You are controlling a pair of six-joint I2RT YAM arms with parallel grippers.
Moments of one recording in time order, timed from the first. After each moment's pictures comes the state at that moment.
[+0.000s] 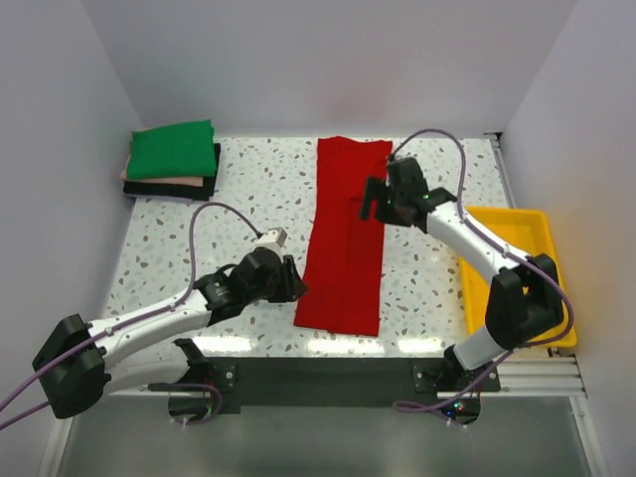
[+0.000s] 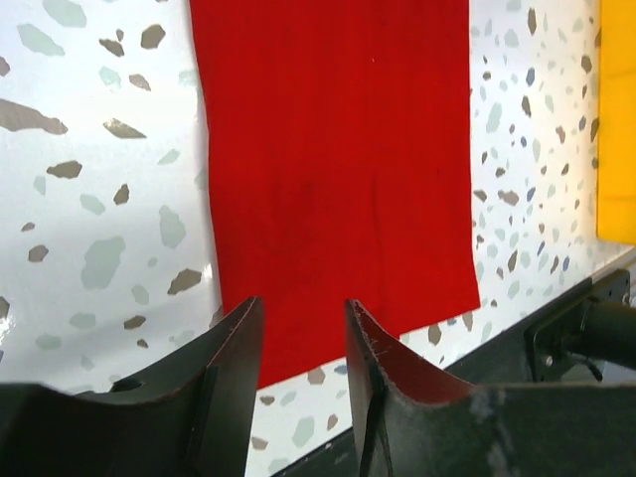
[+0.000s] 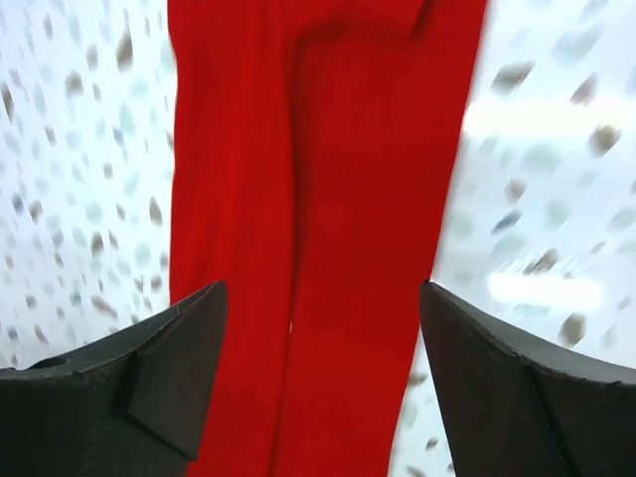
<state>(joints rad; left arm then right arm) -0.87 1.09 0.57 -0.19 -0.11 -0.84 0.37 1.61 1.29 -0.49 0.04 0.48</state>
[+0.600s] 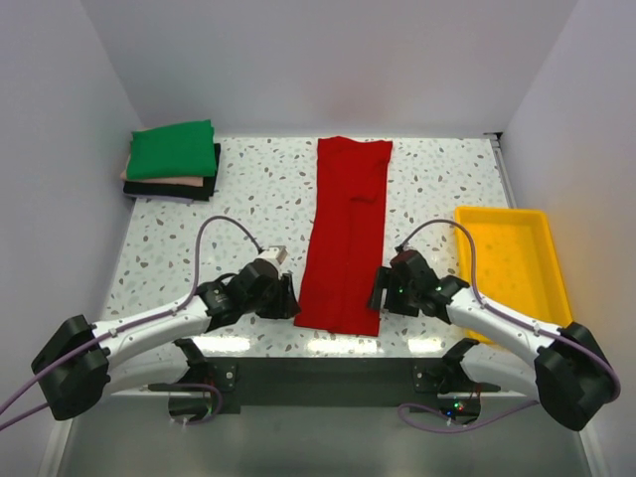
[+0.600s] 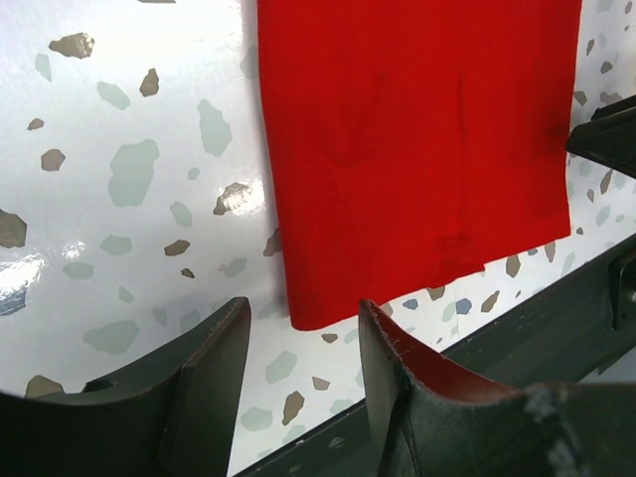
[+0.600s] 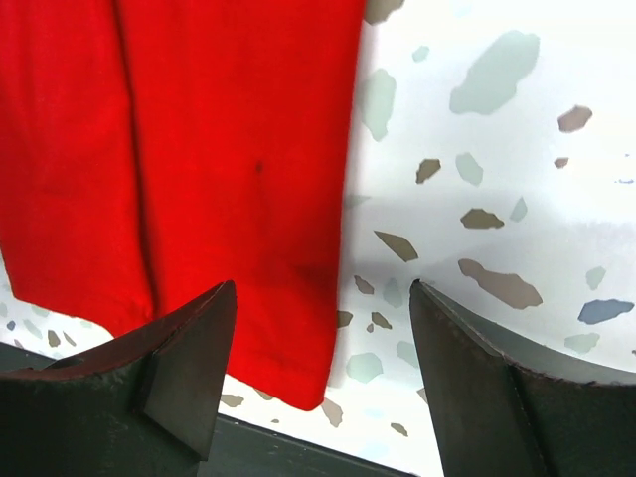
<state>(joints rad) -0.87 1.06 0.48 -0.28 -0.01 -0.78 0.65 1.08 0.48 -0.41 0.01 0.79</state>
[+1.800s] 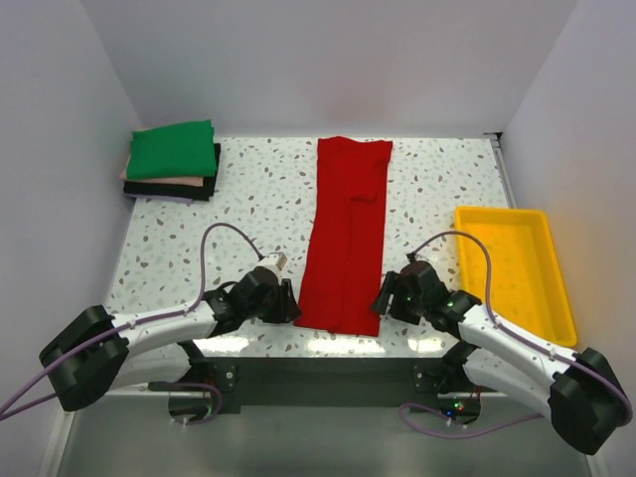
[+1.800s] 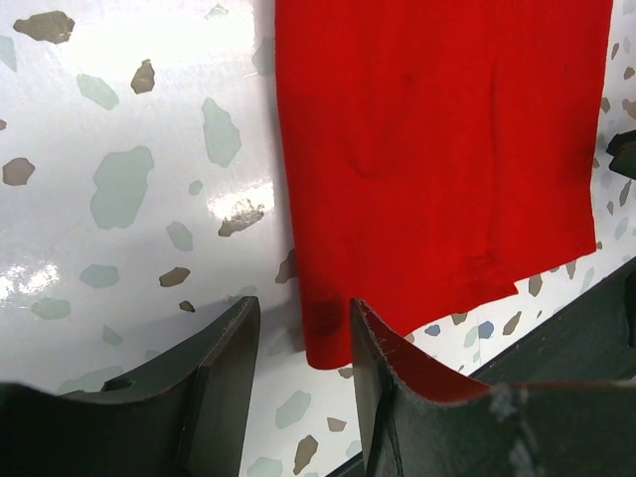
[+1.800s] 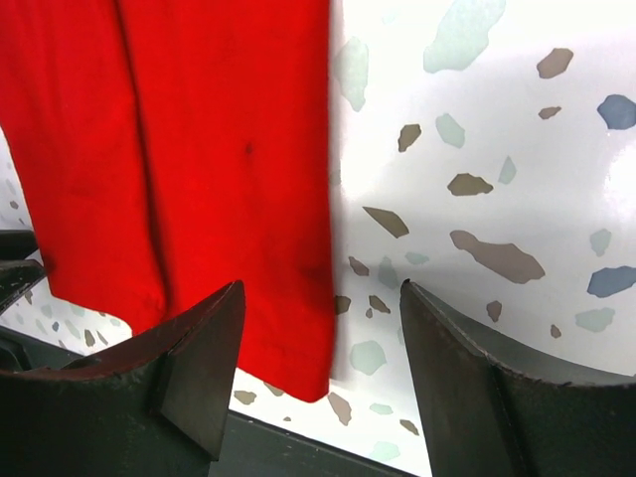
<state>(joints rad) -0.87 1.13 0.35 -0.04 -0.01 -0.80 0.65 0.91 0.35 -0.37 0.01 0.90</state>
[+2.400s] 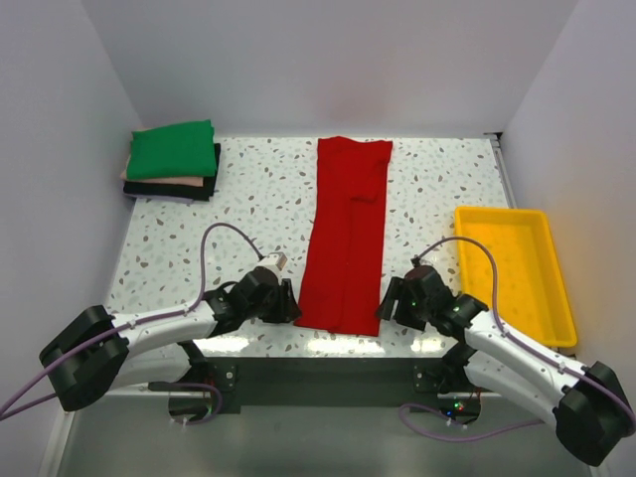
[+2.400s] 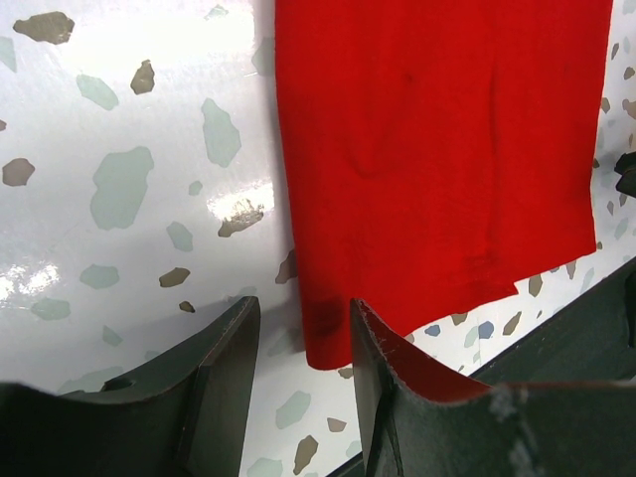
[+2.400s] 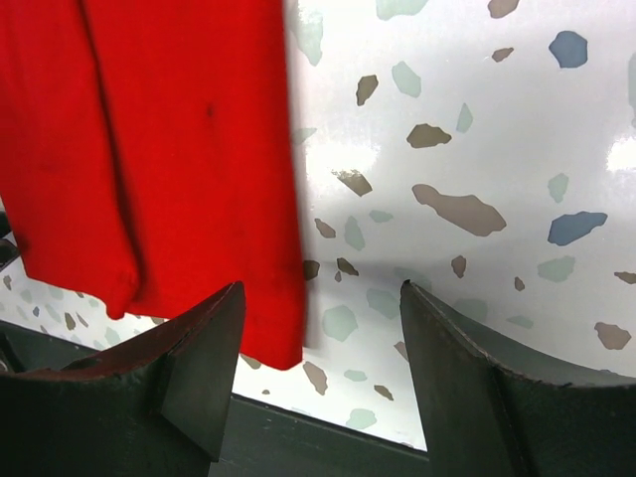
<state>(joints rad) -0.87 1.14 0.35 -0.03 -0.01 -0.80 0.65 0.82 0.34 -0.48 0.00 0.90</state>
